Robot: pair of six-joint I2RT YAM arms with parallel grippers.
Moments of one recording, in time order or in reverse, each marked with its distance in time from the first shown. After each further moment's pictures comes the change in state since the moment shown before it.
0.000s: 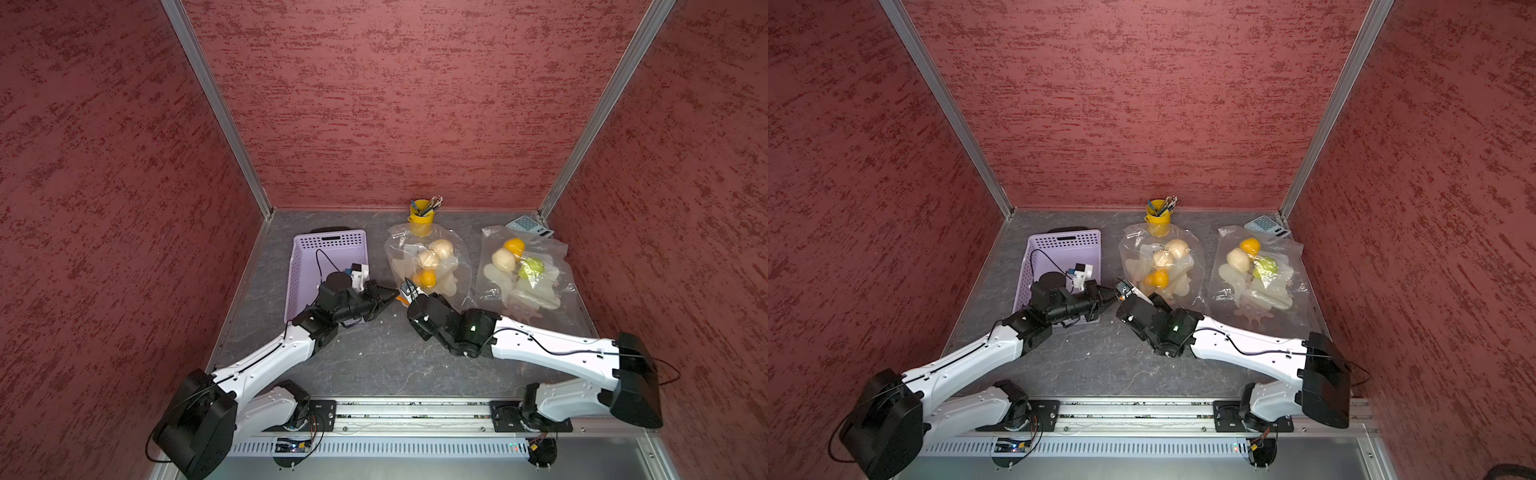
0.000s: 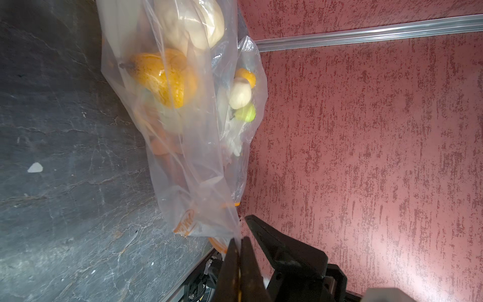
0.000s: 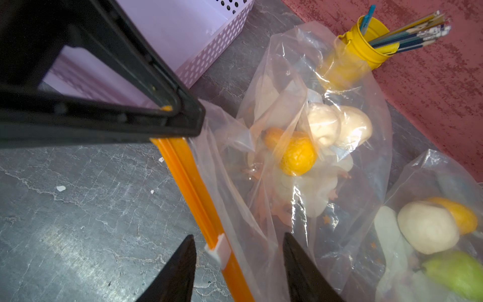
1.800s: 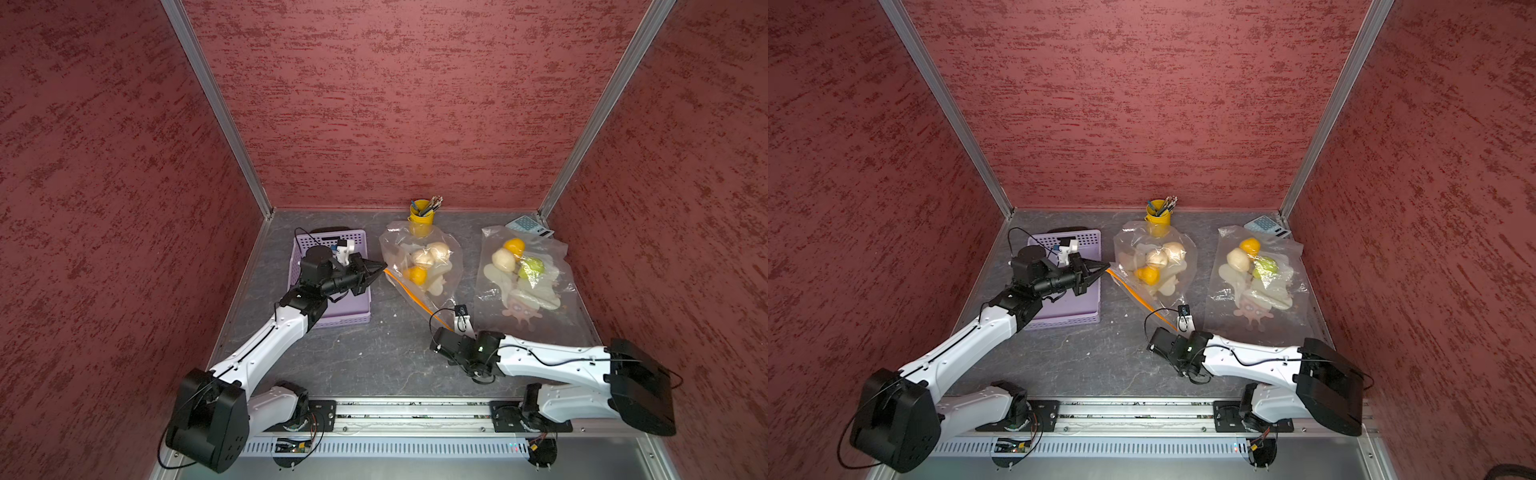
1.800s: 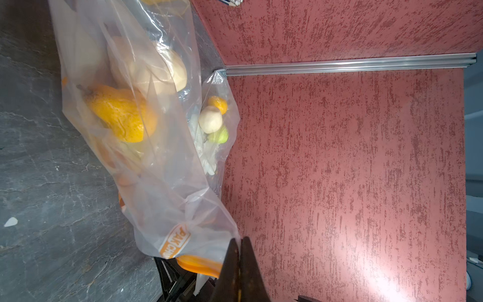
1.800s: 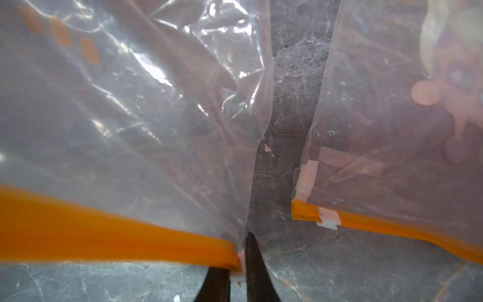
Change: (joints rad) left arm 0.232 0.063 0.187 -0.056 0.191 -0.005; right arm -0.015 -0.089 -0.397 -0.192 -0.033 0.846
